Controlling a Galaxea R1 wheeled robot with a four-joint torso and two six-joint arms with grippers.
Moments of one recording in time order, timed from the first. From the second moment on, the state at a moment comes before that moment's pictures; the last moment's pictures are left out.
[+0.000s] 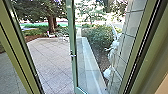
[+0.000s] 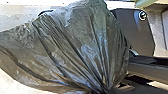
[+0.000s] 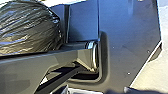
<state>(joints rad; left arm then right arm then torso) 1.52 2.98 -2.66 -0.28 -0.05 0.26 -1.52 3.06 -2.67 -0.06 -0.08 0.00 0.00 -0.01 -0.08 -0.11</state>
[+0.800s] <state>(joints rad) 1.52 2.99 -2.66 -0.28 -0.05 0.26 -1.52 3.06 -2.67 -0.06 -0.08 0.00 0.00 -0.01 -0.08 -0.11</state>
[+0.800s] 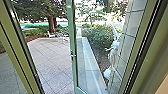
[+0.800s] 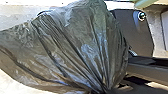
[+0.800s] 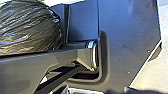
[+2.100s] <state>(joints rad) 1.53 2.99 -2.67 -0.28 -0.05 0.26 -1.54 3.06 -2.68 -0.07 -0.08 0.00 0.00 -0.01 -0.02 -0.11</state>
